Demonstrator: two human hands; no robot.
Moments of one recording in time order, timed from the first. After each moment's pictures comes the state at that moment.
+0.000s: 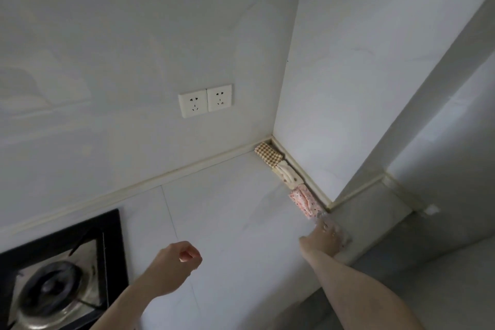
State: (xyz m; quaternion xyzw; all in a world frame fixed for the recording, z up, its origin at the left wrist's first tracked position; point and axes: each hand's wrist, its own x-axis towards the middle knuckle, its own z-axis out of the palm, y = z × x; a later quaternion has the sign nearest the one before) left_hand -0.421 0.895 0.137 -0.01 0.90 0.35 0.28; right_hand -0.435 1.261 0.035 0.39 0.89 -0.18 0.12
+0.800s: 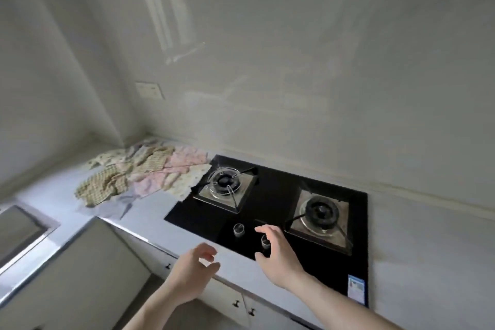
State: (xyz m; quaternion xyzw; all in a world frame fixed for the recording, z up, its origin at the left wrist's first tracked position) left_hand 0.000 0.521 0.171 -0.41 0.82 0.39 0.02; right_hand -0.186 0.670 0.124 -0.38 0.81 -0.37 0.26
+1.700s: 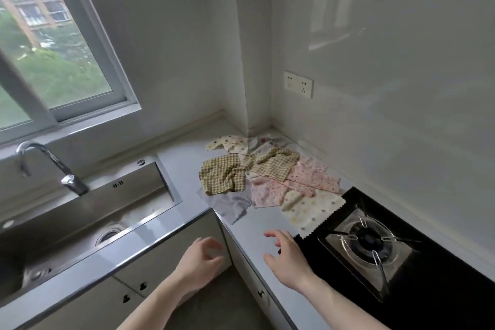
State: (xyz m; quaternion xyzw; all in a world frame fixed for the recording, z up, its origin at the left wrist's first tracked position) left_hand 0.157 0.207 0.143 -0.58 0.73 0.36 -0.06; right_hand -0.087 0.274 0.112 -0.54 0.70 -0.26 0.39
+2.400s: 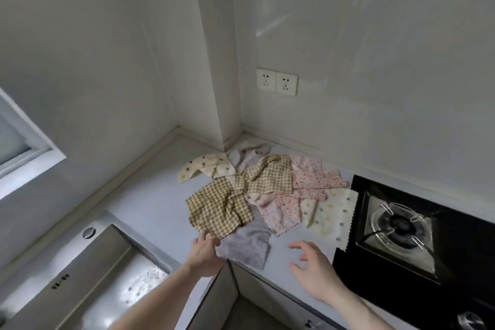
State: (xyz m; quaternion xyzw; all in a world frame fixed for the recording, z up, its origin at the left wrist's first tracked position) left_hand 0.180 -0.109 0.057 -0.43 0.85 0.24 0.18; right_hand -0.003 0.124 0.092 -0.32 0.83 -0.29 0.36
